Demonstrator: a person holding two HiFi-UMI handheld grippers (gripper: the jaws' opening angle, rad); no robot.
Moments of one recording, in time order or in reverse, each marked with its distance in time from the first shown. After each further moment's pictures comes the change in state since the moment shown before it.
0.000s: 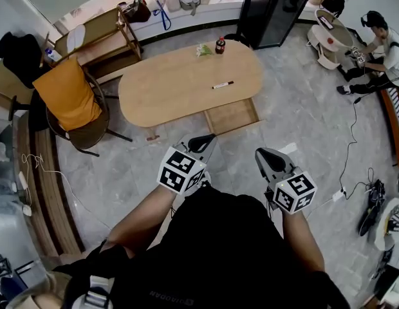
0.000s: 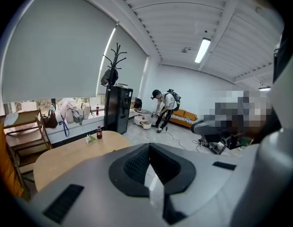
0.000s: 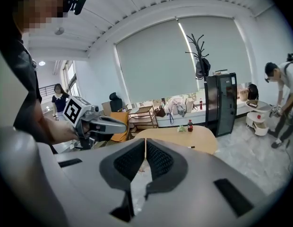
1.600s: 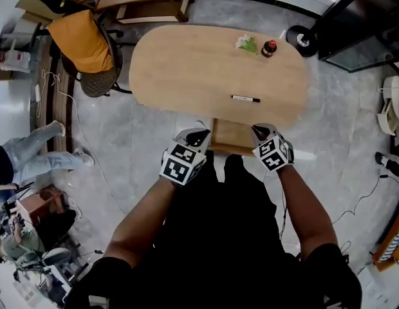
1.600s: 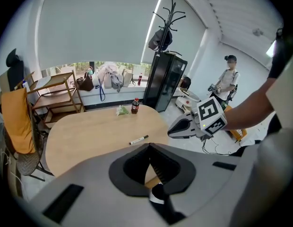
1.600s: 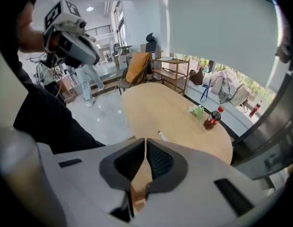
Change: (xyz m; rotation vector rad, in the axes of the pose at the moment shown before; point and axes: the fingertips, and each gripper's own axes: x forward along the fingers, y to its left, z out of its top) left arm 0.230 0.202 -0.016 -0.411 0.299 0.439; right arm 0.348 -0.301 -0.087 -0.636 0.597 0.455
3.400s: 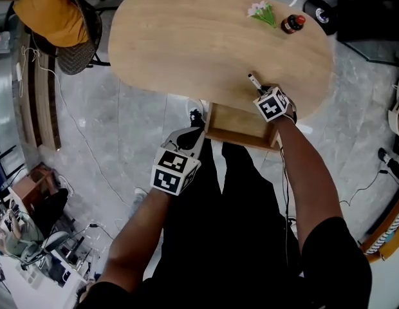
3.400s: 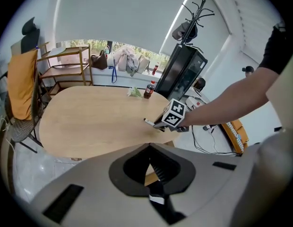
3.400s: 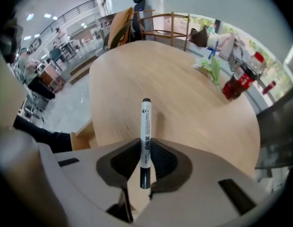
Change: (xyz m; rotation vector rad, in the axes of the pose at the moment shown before) left arm 0.073 0.059 -0.075 -0.226 0.088 0.023; right arm 0.220 -0.094 -0.074 0.064 0.317 0.035
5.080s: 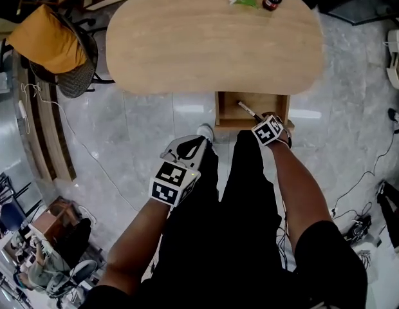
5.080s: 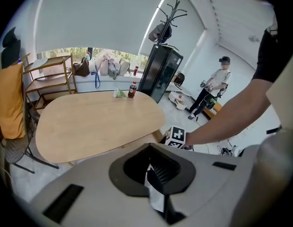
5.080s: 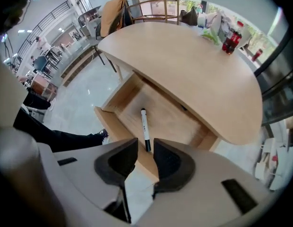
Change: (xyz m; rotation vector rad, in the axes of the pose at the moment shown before) left arm -0.067 -0.013 -0.054 0.214 -0.010 -0.137; right arm 0.008 0.172 -0.122 0.221 0.109 -0.017
